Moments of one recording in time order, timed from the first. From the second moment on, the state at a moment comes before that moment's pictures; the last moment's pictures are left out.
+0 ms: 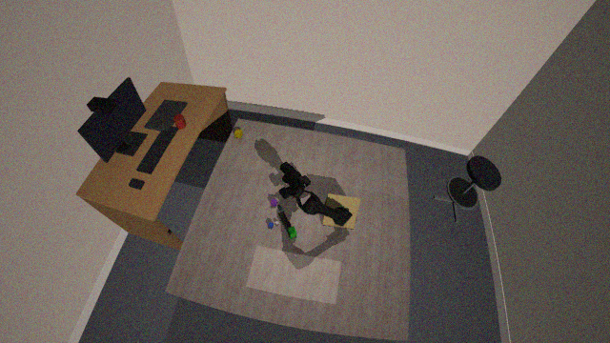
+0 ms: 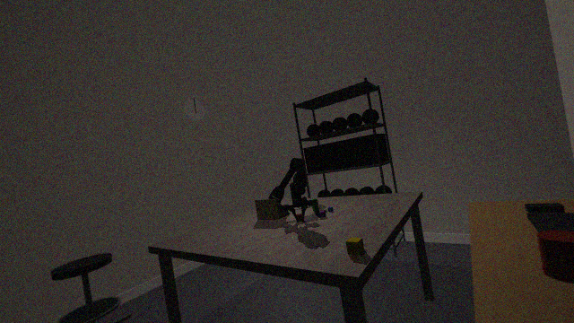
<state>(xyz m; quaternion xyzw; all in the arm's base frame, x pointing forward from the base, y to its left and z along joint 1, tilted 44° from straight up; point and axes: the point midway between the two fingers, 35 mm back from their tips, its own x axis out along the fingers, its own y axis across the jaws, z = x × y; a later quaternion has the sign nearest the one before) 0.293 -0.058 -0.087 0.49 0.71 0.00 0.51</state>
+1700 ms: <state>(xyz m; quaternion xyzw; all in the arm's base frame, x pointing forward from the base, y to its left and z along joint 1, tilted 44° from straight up) 0.307 -0.077 0.068 0.48 0.71 -0.01 0.52</state>
